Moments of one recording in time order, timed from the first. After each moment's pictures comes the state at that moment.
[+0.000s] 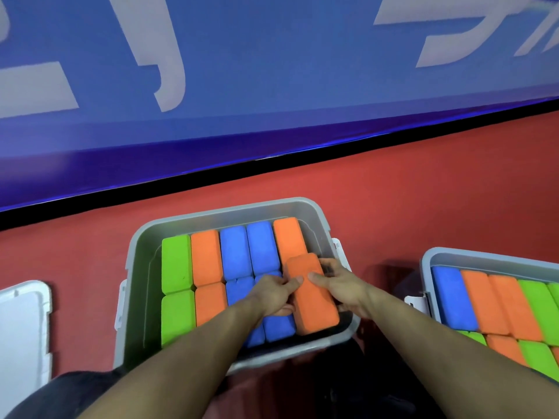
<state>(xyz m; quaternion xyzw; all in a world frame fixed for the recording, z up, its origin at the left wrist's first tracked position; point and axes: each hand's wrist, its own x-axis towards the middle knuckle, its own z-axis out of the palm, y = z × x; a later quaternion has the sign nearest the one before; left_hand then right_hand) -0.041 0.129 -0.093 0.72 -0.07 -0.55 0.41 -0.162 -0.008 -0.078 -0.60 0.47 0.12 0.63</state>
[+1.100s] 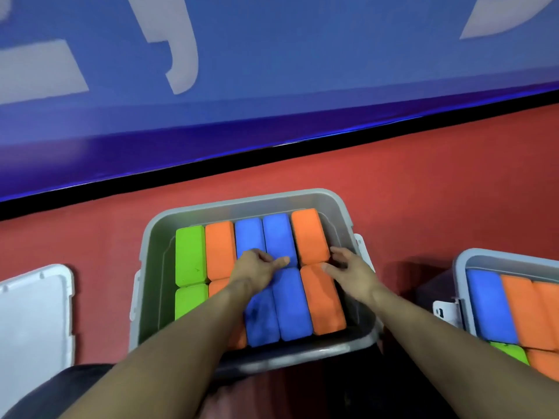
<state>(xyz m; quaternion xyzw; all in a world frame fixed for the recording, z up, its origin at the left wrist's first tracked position) 0.031 0.143 -0.125 0.85 -0.09 -0.38 0.36 -0.136 -0.022 -0.111 -0.75 0.42 0.07 0.51</state>
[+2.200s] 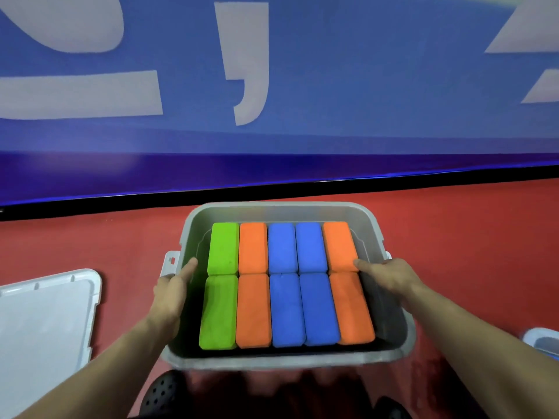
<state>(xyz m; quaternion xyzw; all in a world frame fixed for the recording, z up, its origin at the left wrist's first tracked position) 0.201 0.335 -0.199 0.73 0.18 -0.29 0.59 -0.036 -0.071 -0.086 -0.72 0.53 0.08 0.43</state>
